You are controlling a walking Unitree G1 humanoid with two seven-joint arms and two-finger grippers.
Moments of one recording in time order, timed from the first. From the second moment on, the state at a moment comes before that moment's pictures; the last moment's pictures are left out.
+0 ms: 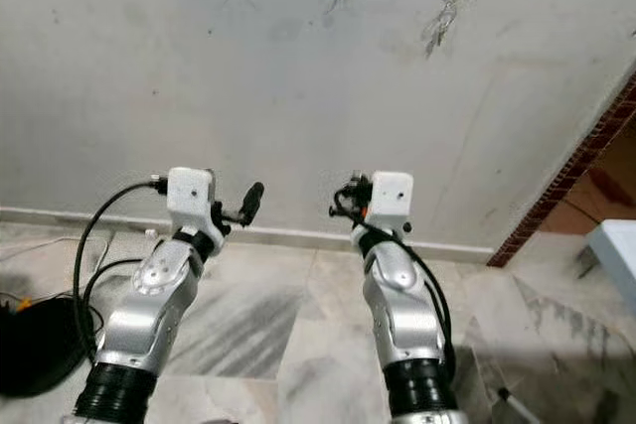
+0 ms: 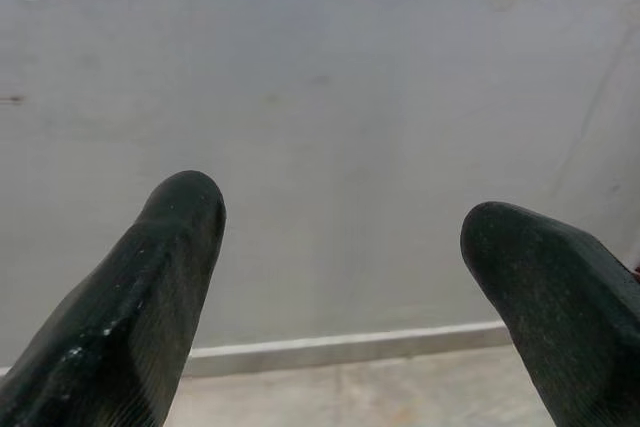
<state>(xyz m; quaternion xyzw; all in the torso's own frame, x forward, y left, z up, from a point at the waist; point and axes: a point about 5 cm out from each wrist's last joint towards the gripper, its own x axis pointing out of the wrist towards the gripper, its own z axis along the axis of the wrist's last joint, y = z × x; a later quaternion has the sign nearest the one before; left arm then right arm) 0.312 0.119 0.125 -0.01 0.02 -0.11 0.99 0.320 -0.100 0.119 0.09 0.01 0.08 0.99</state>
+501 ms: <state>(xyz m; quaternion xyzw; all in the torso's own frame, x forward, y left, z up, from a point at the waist) 0.311 0.098 0.129 -0.02 0.01 -0.14 0.99 0.319 -0.120 0.118 0.07 0.01 0.05 1.00</state>
